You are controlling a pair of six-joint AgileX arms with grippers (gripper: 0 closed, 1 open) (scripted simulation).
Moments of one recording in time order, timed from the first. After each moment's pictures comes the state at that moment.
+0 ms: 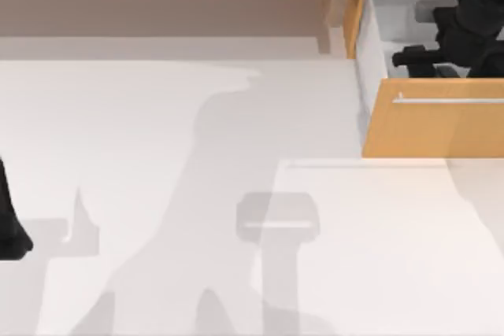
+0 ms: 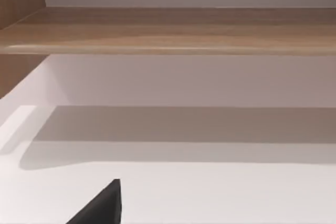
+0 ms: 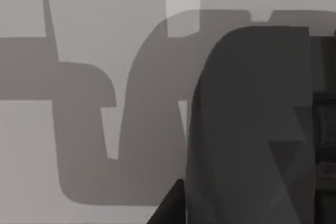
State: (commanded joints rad) left arm 0.00 0.00 0.00 0.00 0.00 0.00; right arm 0.13 2.45 2.06 -1.08 0.01 0.07
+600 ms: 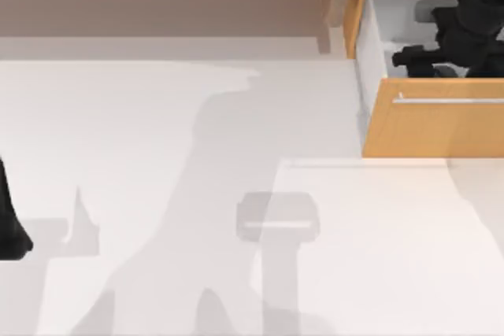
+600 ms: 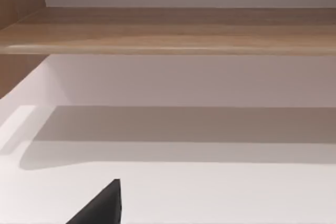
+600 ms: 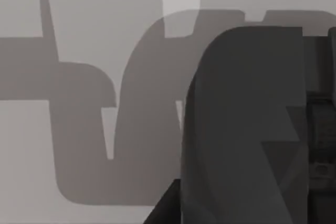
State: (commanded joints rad) left arm 0.00 0.00 0.00 0.00 0.00 0.00; right arm 0.13 2.45 2.06 -1.08 0.01 0.07
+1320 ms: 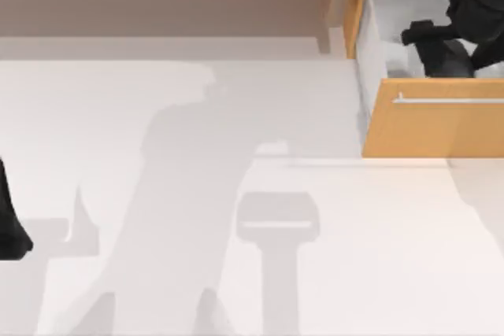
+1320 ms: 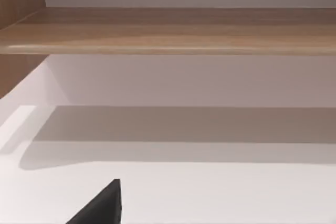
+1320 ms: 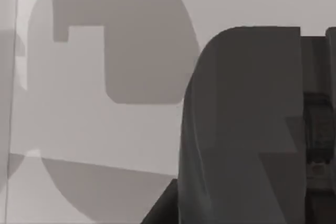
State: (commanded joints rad) left arm 0.00 0.00 0.00 0.00 0.00 0.00; right arm 0.13 2.32 2.02 -1.08 -0.01 0.01
